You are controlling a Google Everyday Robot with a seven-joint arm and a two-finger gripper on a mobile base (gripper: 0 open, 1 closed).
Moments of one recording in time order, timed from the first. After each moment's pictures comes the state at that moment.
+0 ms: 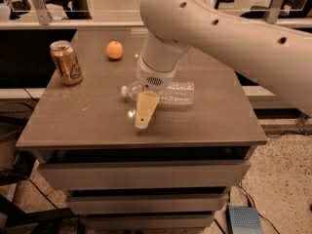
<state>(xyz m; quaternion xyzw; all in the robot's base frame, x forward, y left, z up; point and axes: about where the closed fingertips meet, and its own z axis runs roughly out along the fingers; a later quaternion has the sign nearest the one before) 0.542 0.025 0.836 -0.68 0.72 0.05 0.16</state>
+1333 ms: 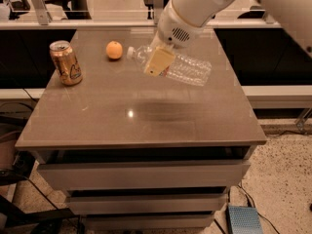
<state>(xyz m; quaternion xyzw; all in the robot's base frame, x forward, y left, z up) 0.571 0.001 0.937 -0.65 0.71 0.10 0.25</state>
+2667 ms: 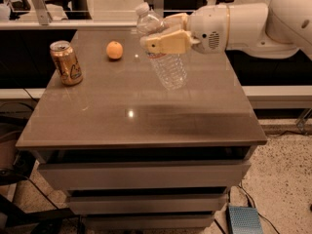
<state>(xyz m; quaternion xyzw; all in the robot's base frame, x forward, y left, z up) 0.560 -0.003 1.013 -0.50 0.58 0.40 0.51</state>
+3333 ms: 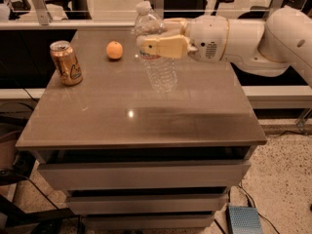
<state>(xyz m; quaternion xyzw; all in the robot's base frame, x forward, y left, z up) 0.549 0.007 1.020 -0.46 0.53 0.45 0.55</state>
